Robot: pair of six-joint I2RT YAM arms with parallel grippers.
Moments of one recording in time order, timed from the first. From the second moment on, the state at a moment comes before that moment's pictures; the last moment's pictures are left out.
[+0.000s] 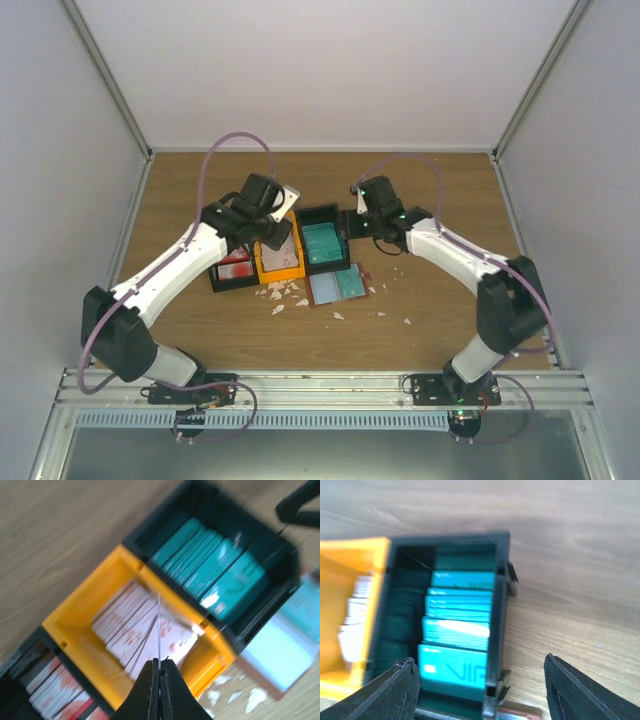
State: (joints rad) left arm -0.55 1.47 1.27 -0.77 -0.09 0.10; right arm 0.54 1.68 1.19 -0.39 -0.06 0.36
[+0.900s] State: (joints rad) left arm -0.35 1.29 1.10 -0.03 0.92 -1.02; right arm 0.42 1.23 0.94 0.17 -0.89 0.76
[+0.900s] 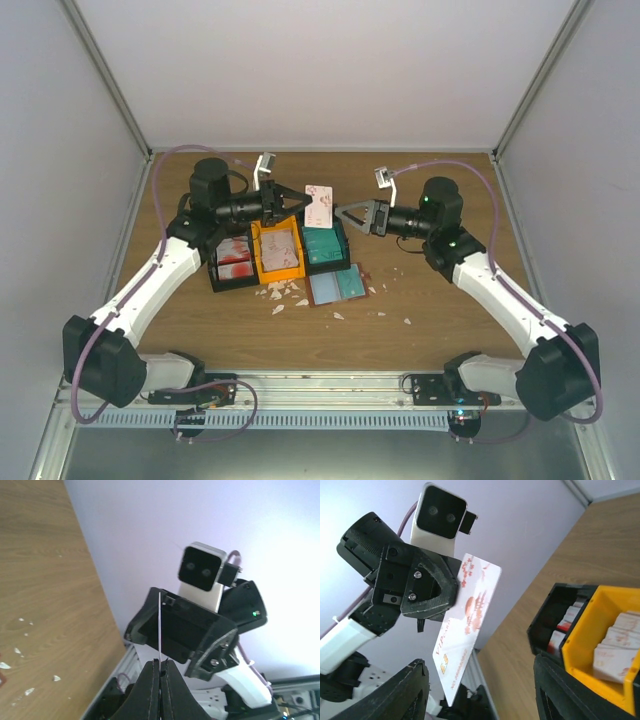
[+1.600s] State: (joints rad) left arm -0.37 1.29 1.07 0.03 0.93 -1.04; right arm 0.46 1.32 0.92 0.36 -0.97 0.91
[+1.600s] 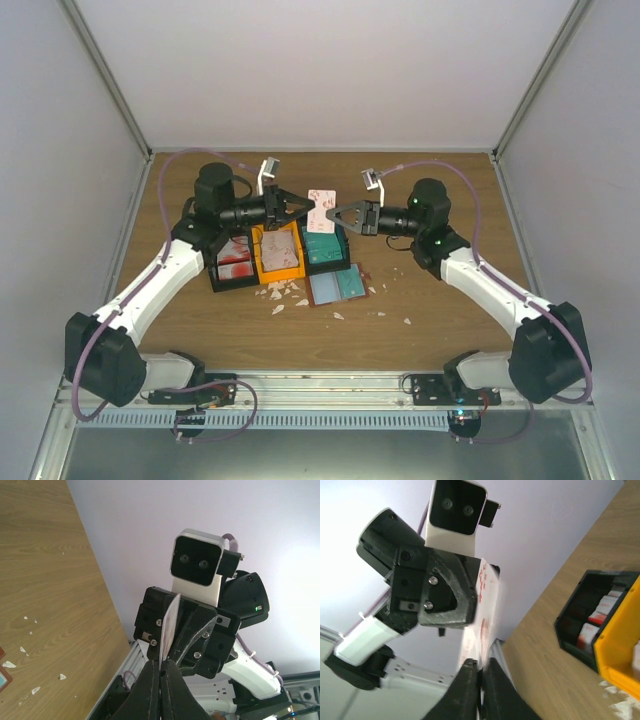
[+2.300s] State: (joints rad) left arm -0.48 1.14 0.88 -0.18 0.61 -0.69; right arm 0.45 1.09 0.81 -0.01 -0.71 0.61
